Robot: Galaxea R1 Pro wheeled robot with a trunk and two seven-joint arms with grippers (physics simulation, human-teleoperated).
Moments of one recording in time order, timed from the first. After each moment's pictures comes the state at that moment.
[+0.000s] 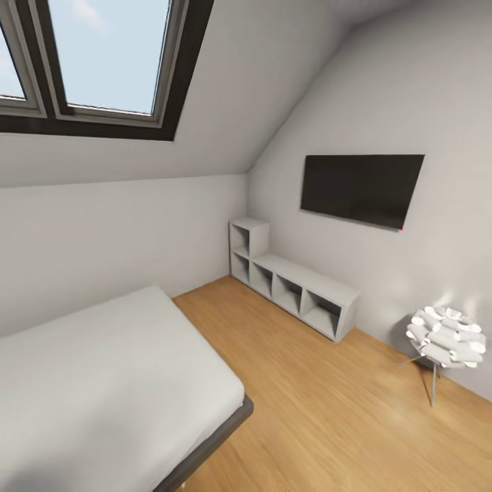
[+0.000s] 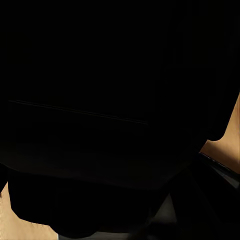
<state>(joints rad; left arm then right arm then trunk) -0.19 0.02 0.70 -0.01 -0.19 -0.12 0.07 -0.18 -0.07 -0.19 0.02 0.27 -0.11 0.10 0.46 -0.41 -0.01</state>
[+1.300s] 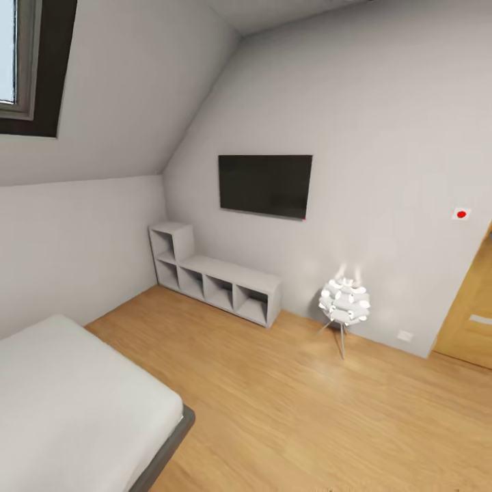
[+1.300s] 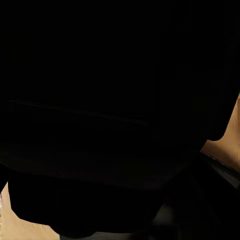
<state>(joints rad) -0.19 0.02 0.69 -0.01 -0.20 -0.11 0.07 -0.18 -0.07 -0.19 0.02 0.27 -0.10 0.10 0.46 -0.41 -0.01</state>
